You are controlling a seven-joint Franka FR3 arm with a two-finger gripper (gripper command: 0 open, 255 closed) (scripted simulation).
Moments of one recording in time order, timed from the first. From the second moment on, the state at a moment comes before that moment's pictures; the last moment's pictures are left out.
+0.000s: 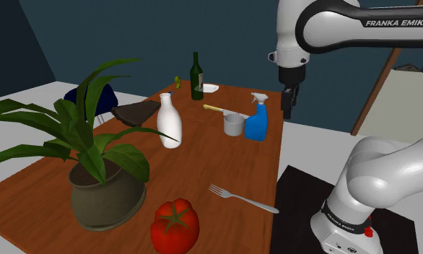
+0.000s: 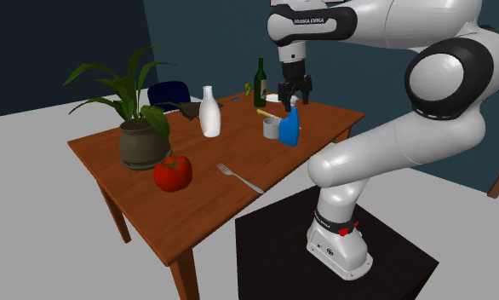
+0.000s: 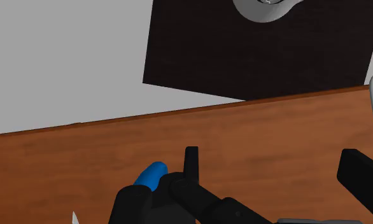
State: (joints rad) arm -0.01 -0.81 0.03 -2.40 -0.10 1.44 -0.15
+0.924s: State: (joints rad) arm 0.08 -0.78 0.21 -2.63 0.11 1.80 0.09
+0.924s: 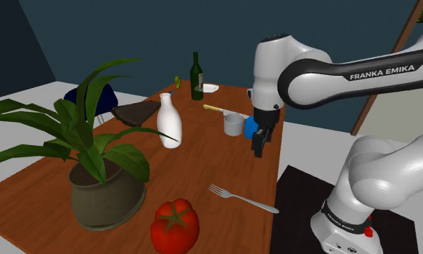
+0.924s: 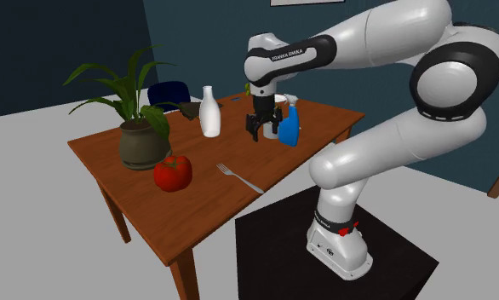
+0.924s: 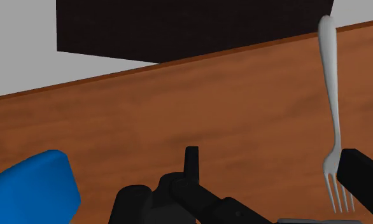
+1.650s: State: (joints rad) arm 0.14 -0.52 0.42 -2.68 0.25 2.22 0.29
